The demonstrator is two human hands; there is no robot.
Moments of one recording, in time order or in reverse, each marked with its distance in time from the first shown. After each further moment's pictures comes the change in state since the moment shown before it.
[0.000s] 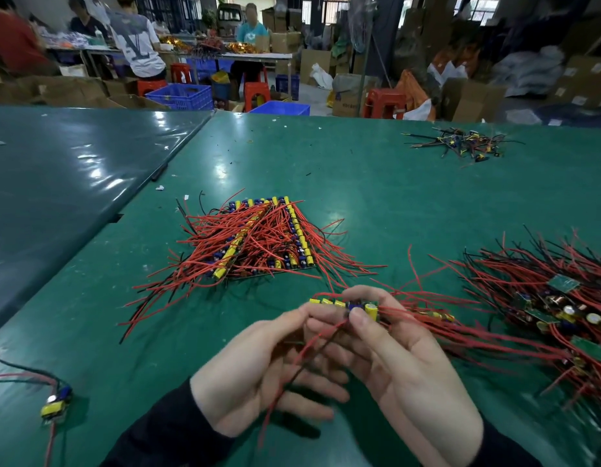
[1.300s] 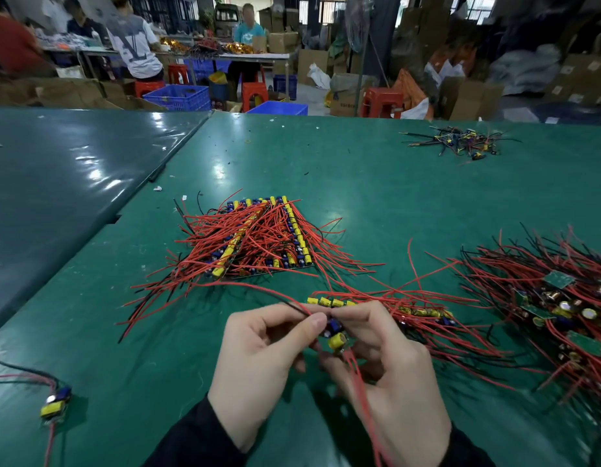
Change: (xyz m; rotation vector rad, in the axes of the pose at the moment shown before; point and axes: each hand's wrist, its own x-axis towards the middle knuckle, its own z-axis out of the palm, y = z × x) left_hand 0.005 -0.014 0.016 0.229 0.441 0.735; right_hand -0.009 0.018 -0.012 -0.994 0.082 -0.441
